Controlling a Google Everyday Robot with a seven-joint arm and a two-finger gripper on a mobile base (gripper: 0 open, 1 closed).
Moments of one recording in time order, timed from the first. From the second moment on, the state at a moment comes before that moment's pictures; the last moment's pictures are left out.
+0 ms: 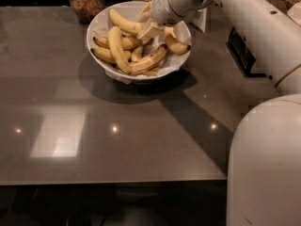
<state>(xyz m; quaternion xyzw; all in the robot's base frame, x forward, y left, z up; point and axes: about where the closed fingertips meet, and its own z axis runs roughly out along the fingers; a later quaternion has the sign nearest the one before) 0.758 0.026 0.920 -0.73 0.54 0.03 0.43</state>
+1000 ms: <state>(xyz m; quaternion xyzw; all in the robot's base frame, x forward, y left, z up) 0.734 -0.006 0.974 -0.71 0.53 0.01 0.46</state>
